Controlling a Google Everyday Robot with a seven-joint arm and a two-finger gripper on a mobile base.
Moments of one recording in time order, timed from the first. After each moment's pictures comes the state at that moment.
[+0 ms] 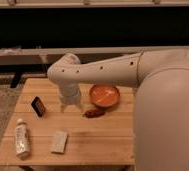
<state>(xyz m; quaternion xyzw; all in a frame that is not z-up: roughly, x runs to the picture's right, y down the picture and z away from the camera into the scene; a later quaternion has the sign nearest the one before) -0.108 0.096 0.704 -0.26 0.23 0.64 0.68</state>
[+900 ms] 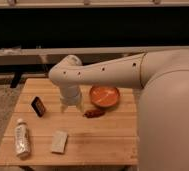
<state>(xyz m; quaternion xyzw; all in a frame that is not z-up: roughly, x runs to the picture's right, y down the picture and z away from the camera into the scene) -0.104 0.099 0.703 -0.26 0.22 0.66 0.67</state>
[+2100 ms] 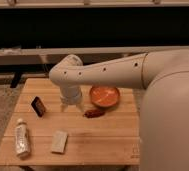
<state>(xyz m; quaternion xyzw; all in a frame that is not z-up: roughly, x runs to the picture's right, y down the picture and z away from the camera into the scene) -0.105 0.094 0.701 -0.25 0.22 0.67 0.67</state>
